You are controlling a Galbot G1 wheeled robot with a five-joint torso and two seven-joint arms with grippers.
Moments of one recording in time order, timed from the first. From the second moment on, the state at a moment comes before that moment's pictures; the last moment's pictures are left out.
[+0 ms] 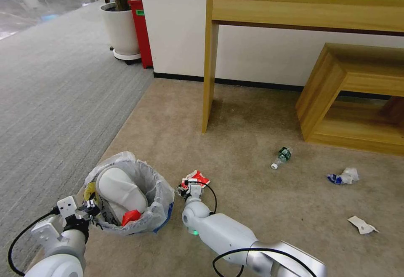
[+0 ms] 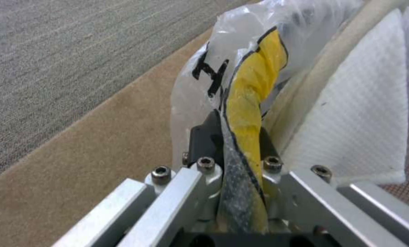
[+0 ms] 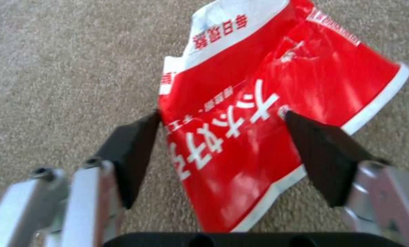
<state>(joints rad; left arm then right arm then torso) 1.68 -1.35 -0.79 -2.23 -0.67 0.43 -0.35 -0.58 1.61 -0.55 0.74 0.98 0.04 0.54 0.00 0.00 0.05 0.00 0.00</state>
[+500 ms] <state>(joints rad) 1.67 -1.35 -0.79 -2.23 -0.67 0.42 -0.35 -0.59 1.61 -0.56 0.76 0.96 0.05 0.53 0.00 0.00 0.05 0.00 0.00</state>
